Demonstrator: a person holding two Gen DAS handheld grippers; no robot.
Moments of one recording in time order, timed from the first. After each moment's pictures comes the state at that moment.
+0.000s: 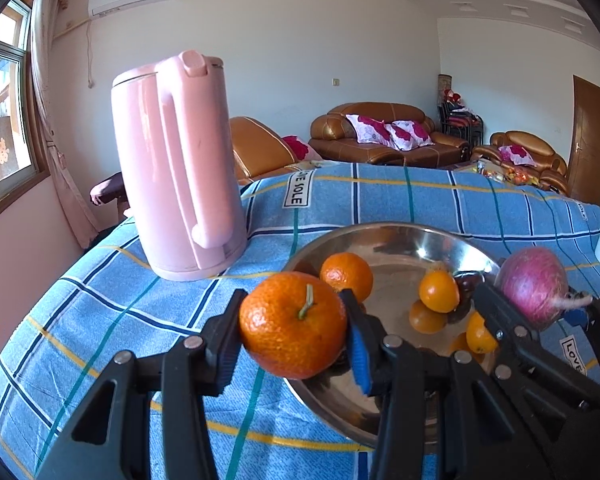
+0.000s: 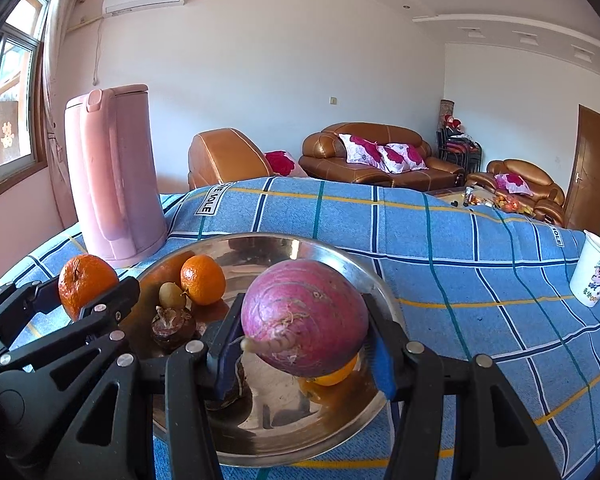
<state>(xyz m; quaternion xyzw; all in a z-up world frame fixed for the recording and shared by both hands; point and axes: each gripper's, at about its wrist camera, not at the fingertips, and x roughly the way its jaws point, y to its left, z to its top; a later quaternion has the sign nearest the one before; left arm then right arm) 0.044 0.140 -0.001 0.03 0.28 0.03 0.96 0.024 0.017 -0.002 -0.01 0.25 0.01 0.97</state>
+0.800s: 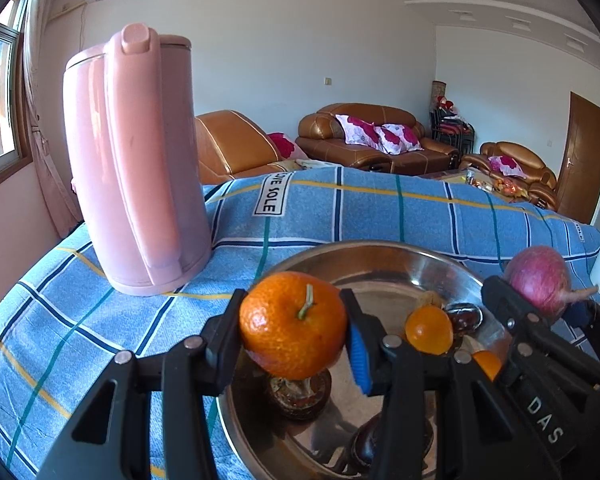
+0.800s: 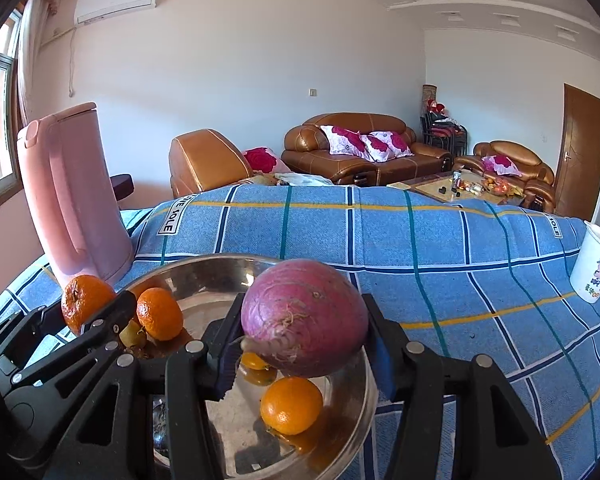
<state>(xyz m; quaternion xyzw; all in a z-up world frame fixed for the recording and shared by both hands) 0.093 0.130 -0.011 -0.01 0.28 0.00 0.96 0.068 -0.004 0.002 0.01 0.27 -0.01 0.96</state>
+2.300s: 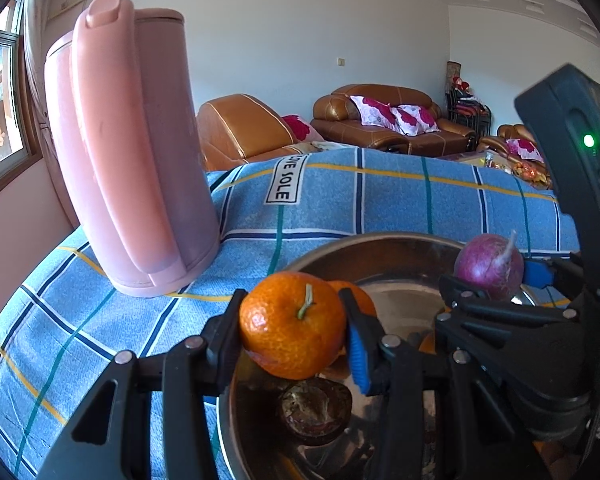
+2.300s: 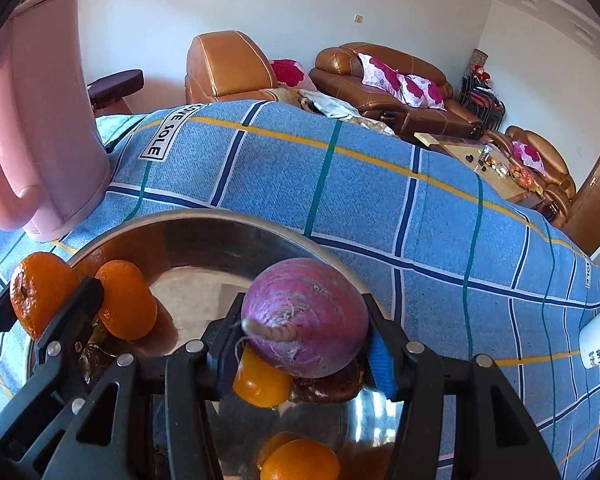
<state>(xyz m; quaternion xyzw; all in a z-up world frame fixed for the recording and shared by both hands) 0.124 0.128 -0.024 0.01 0.32 0.04 0.95 0.159 0.029 -0.018 -0.10 0.42 0.01 0.90</state>
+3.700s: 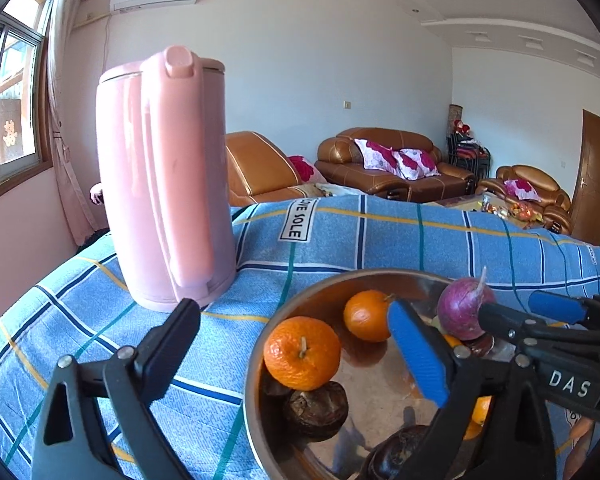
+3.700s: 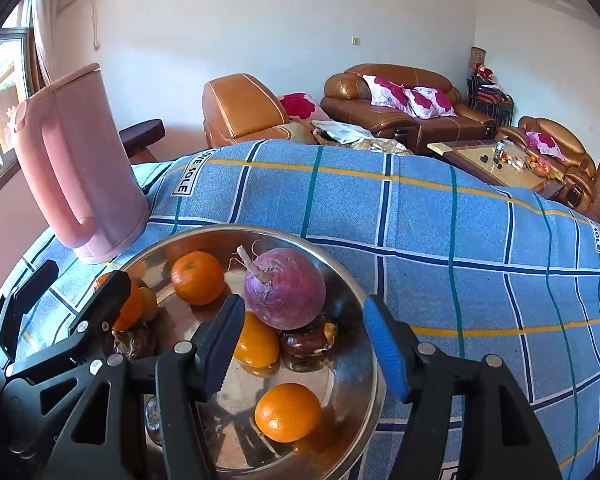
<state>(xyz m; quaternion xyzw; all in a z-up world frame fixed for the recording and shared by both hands) 0.090 0.141 -0.008 -0.02 0.23 0.04 0.97 0.112 -0.007 0.007 0.00 0.36 0.06 0.93</state>
